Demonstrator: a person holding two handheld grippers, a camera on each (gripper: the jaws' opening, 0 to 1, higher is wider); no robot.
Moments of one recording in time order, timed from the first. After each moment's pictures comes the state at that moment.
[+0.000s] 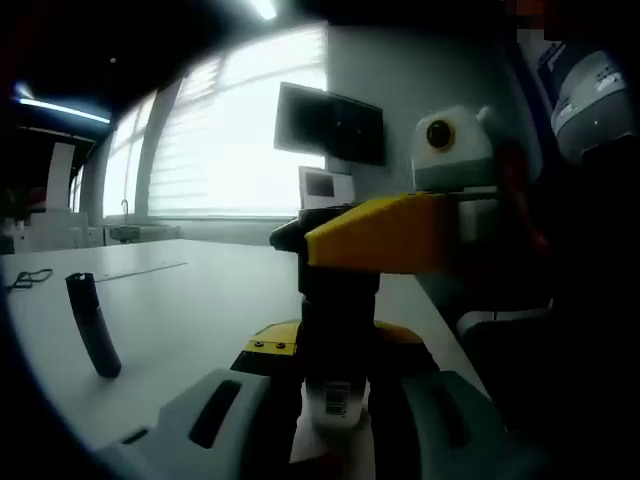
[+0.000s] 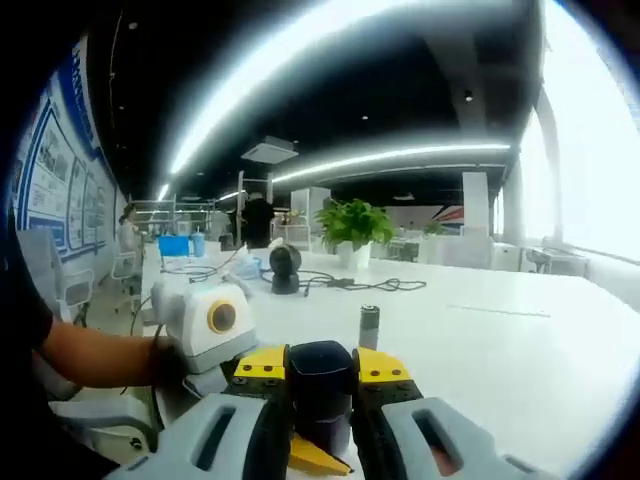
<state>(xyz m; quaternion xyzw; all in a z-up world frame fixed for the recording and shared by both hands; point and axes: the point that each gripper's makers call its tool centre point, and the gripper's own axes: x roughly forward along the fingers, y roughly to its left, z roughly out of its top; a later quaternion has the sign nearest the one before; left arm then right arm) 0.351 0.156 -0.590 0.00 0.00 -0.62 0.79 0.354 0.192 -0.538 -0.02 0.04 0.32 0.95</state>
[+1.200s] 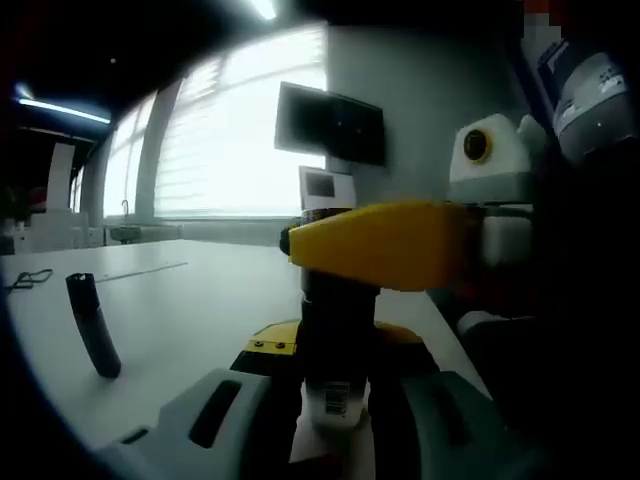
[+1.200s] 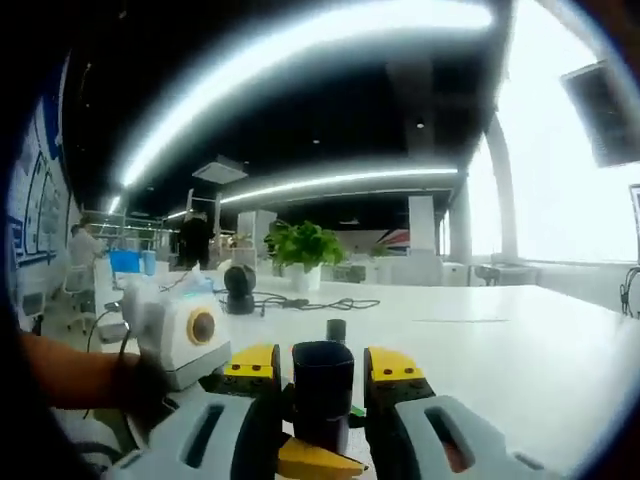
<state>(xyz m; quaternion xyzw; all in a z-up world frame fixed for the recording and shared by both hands) 0.350 0.155 -0.590 0.00 0.00 -0.62 0.79 0.351 0.181 -0.531 -0.01 -0.02 0.21 0.98</state>
